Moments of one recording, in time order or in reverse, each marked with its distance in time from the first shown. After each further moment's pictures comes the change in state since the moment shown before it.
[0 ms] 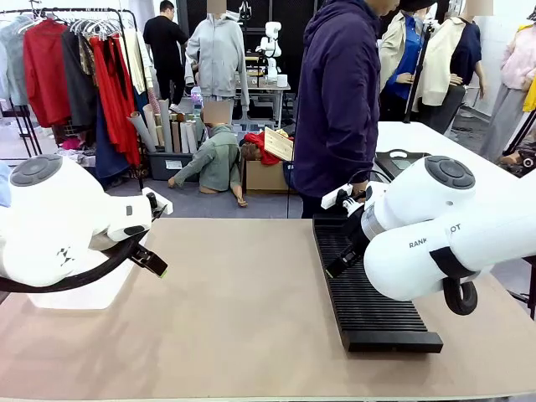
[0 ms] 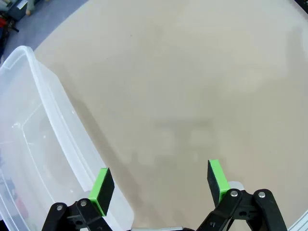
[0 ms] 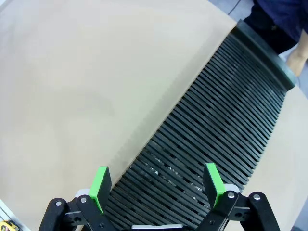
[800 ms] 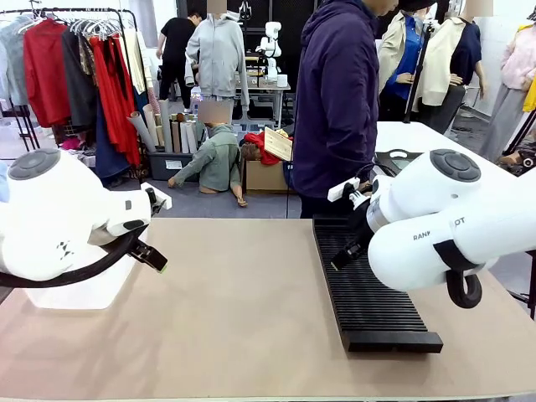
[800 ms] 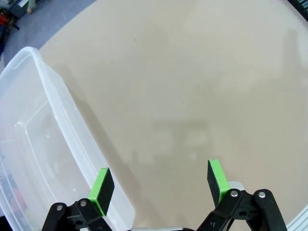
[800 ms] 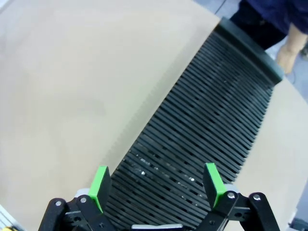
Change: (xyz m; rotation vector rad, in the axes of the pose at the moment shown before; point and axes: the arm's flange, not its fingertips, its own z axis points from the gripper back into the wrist) left arm 0.009 0.004 0.012 -0.005 -0.003 0.028; right arm 0.009 -0.020 0.012 -0.031 -0.007 -0.064
